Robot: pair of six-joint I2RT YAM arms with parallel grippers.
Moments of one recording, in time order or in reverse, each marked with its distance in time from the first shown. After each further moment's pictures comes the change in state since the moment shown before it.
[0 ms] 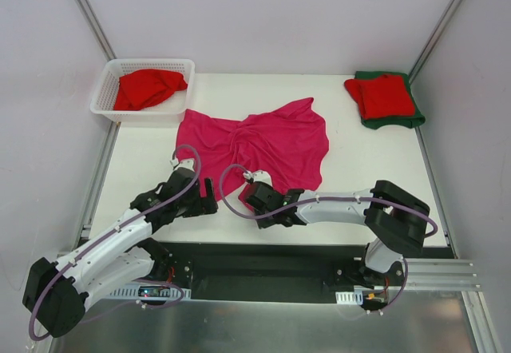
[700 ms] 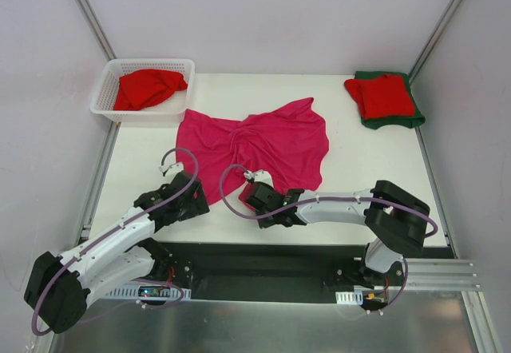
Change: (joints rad) left arm 0.000 0.027 -0.025 -0.081 -0.169 -0.170; right arm 0.000 0.000 0.000 -0.016 0.025 0.000
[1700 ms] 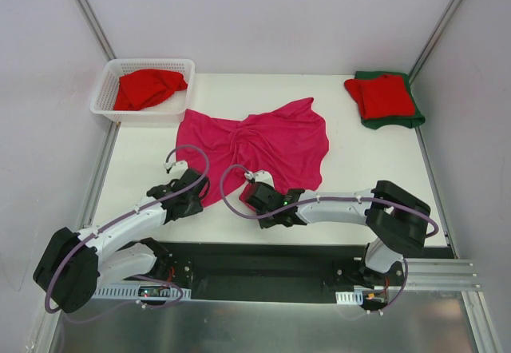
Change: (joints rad) left arm 0.000 0.183 0.013 0.075 -0.108 -0.002; right arm 0.000 -0.005 0.000 -0.018 0.000 -0.002
